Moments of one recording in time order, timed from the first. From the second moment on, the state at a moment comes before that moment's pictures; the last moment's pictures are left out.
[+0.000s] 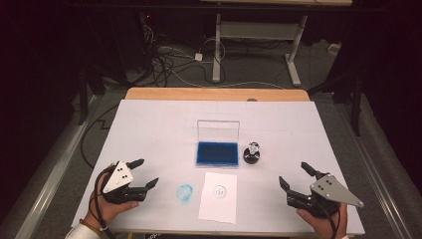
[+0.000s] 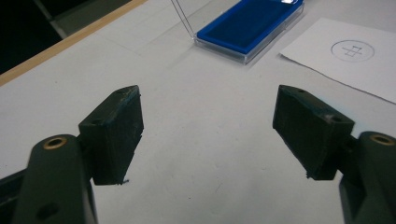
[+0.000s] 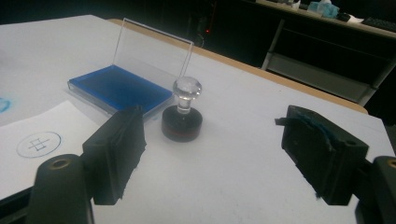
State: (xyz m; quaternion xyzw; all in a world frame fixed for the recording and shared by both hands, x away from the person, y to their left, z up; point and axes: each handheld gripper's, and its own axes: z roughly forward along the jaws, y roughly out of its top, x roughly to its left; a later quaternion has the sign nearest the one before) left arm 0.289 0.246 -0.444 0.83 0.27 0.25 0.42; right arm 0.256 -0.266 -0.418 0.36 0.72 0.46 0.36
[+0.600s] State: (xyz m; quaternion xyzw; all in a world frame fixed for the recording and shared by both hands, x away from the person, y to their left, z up) left arm 0.286 0.242 -0.452 0.84 0.27 0.23 0.40; right arm 0.266 -0.268 -0.416 0.37 0.75 0.44 0.33
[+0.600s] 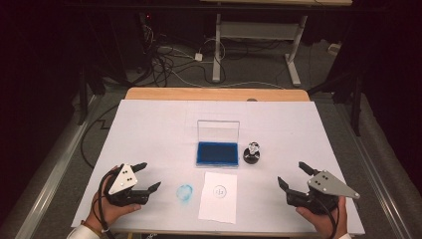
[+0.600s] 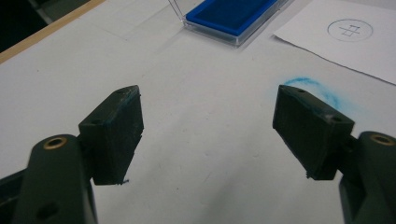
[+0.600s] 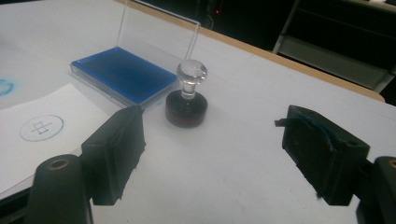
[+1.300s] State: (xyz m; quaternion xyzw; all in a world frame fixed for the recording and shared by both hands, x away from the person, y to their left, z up) left arm 0.287 0.243 -0.456 0.85 0.27 0.22 0.39; right arm 0.339 -0.240 -0.397 0.36 0.80 0.40 0.25
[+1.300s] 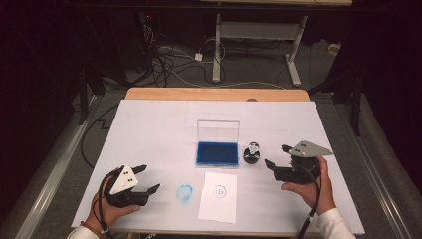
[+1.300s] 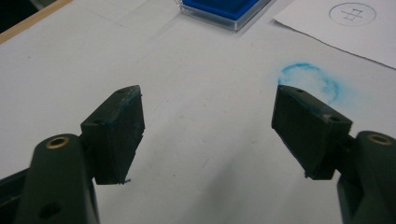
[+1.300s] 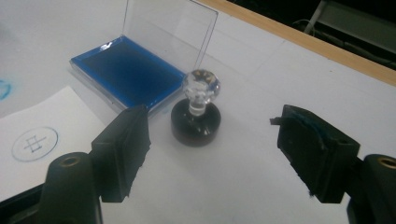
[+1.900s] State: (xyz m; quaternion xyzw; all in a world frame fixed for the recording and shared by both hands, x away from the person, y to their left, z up) left arm 0.286 0.244 -0.461 0.86 0.27 0.22 0.38; right arm 0.395 -0.193 -0.415 0.37 0.85 0.33 0.20
